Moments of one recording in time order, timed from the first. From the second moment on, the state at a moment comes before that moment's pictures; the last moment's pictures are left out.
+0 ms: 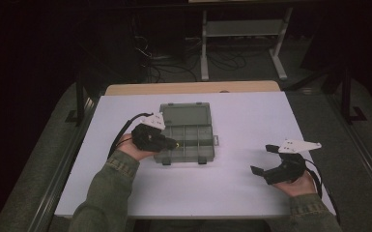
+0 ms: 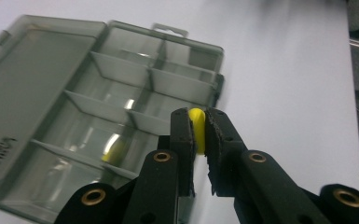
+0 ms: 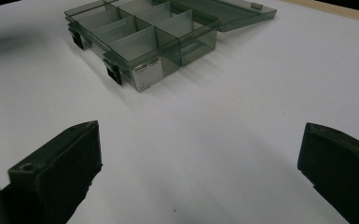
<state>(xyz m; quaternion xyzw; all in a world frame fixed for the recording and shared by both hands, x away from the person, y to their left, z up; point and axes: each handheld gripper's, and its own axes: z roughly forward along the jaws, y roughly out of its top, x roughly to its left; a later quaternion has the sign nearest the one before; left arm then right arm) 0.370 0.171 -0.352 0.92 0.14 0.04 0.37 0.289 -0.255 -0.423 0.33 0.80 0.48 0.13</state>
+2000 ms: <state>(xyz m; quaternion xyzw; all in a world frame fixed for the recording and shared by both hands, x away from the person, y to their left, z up) 0.431 0.166 -0.381 0.90 0.20 0.04 0.38 0.289 -0.255 -0.426 0.34 0.81 0.47 0.13</state>
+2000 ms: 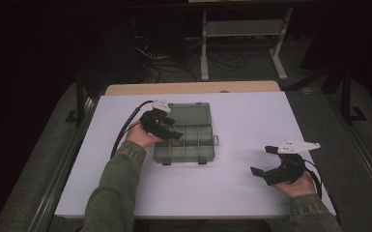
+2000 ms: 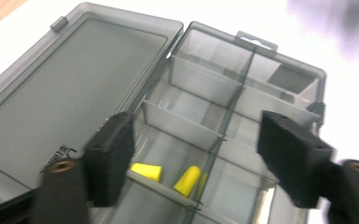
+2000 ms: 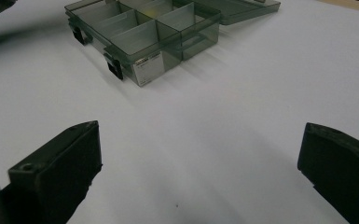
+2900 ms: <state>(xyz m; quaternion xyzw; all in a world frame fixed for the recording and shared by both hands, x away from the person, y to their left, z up) 0.388 0.232 -0.374 0.86 0.24 0.10 0.45 0.287 -0.256 -0.426 0.34 0.80 0.47 0.13</state>
